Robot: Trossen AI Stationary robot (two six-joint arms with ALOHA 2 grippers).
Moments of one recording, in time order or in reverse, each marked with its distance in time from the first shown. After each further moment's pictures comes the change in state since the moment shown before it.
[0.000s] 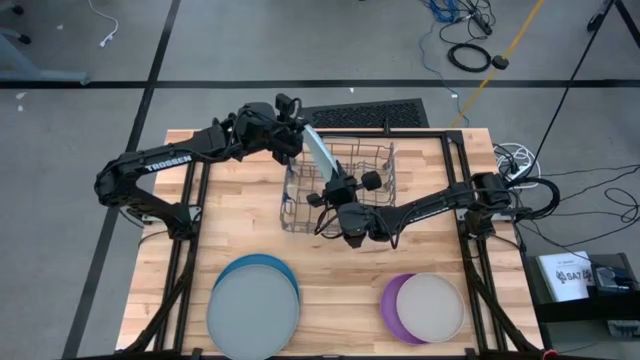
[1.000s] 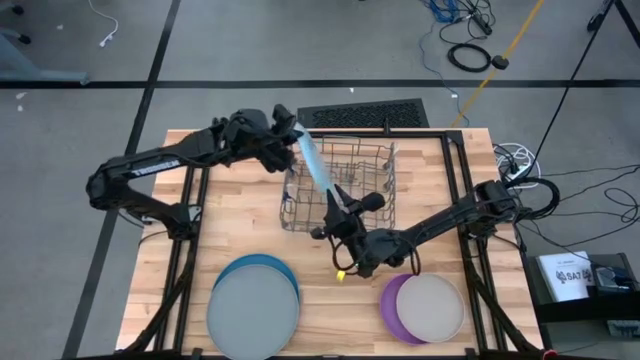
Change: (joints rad) left arm -0.050 -0.090 0.000 -0.159 0.029 0.149; right arm 0.184 0.000 0.000 0.319 -0.010 -0.480
